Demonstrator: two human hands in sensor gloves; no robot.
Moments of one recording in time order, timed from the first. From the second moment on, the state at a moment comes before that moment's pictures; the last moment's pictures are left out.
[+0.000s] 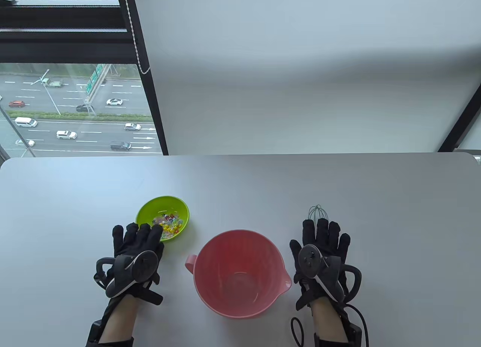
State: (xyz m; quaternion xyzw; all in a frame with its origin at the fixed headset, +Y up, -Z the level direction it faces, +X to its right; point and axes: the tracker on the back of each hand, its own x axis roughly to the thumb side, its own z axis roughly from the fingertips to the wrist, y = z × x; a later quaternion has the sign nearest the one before) left_hand -0.289 -0.735 -0.365 0.14 -0.07 -0.02 0.99; right_hand 0.147 -0.730 -0.341 -0.09 -0.12 0.99 0.07
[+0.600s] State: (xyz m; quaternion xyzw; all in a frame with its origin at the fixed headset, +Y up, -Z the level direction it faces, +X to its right) left_hand -0.277 -0.746 -0.386 0.06 -0.08 -0.05 0.99; right_hand 0.149 -0.734 -0.342 -0.09 -0.10 0.99 0.10
